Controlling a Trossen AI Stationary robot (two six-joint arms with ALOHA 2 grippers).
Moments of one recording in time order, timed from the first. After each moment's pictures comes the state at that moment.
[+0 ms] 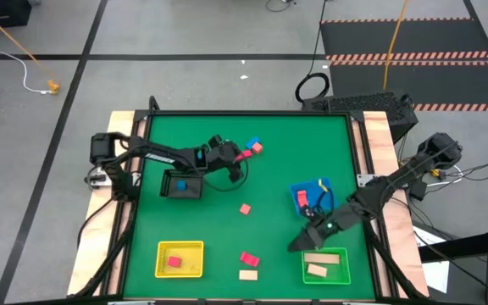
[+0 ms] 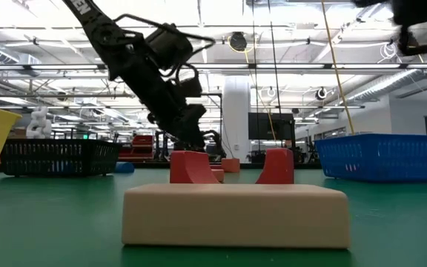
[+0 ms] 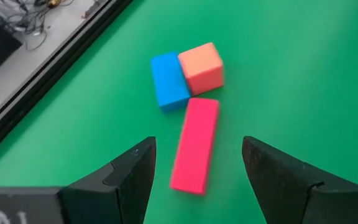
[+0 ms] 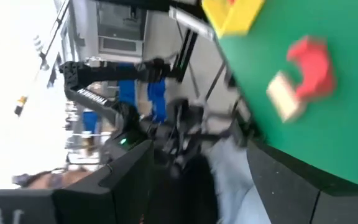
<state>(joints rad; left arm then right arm) 0.18 1.76 0.89 0.12 -0.40 -0.10 0.56 1.20 0.53 0.45 0.03 1.47</state>
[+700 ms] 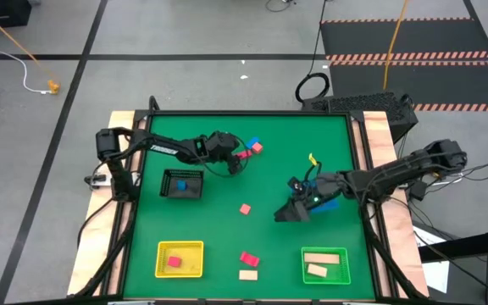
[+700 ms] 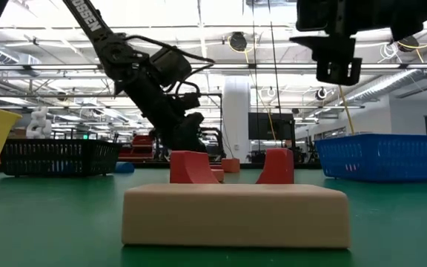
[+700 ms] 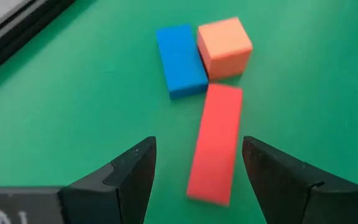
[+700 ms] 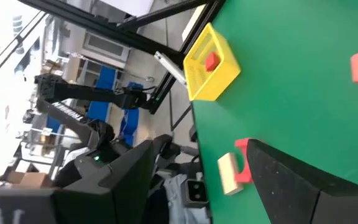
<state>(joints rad) 0.32 1.81 0.89 0.14 -0.17 -0.14 0.19 1.20 0.53 0.41 -0.25 1.14</state>
